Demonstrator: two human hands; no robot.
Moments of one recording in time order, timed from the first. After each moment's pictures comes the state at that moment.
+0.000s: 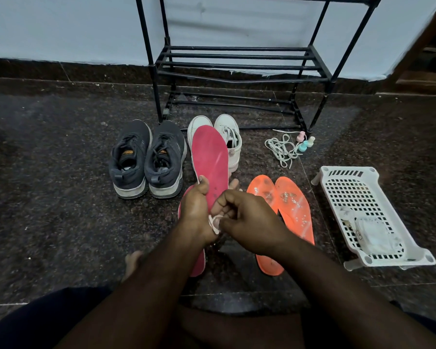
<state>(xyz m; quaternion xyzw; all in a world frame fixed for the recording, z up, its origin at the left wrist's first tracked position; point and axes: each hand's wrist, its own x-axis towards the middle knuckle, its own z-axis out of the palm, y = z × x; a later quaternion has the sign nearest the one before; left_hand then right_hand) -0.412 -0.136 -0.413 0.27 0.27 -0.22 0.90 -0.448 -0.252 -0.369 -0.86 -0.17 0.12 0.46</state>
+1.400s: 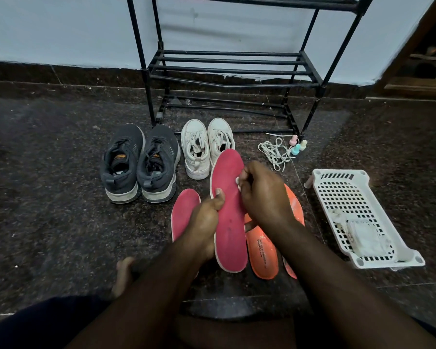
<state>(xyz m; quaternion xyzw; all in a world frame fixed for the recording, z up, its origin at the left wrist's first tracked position) -0.430 -0.159 -0.412 0.37 0.21 -0.23 0.88 -0.401 -0.278 -0.383 -0.92 -0.09 -0.16 0.35</state>
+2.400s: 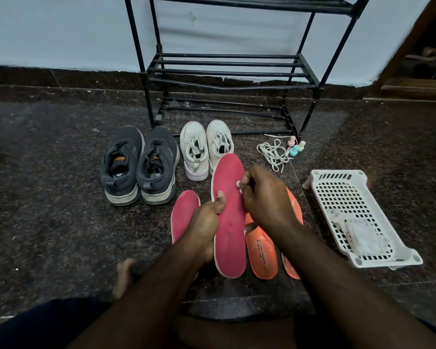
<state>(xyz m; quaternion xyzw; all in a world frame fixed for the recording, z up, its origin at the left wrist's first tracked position) -0.433 -0.160 -0.417 0.39 0.19 -0.23 0.87 -0.405 -0.286 -0.381 -0.92 -0.10 -0.15 0.34</state>
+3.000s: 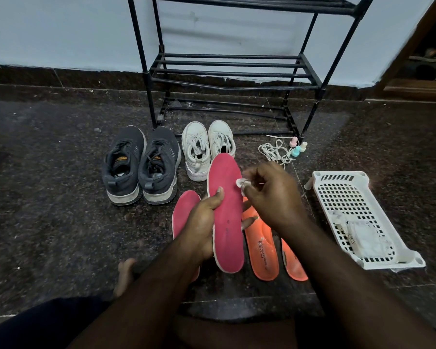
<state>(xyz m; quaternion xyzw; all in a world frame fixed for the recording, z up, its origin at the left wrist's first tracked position) -0.424 -0.151 -0.421 0.30 0.17 -0.25 0.91 -0.405 -0.295 -0.367 -0.91 -0.10 -0.14 0.37</state>
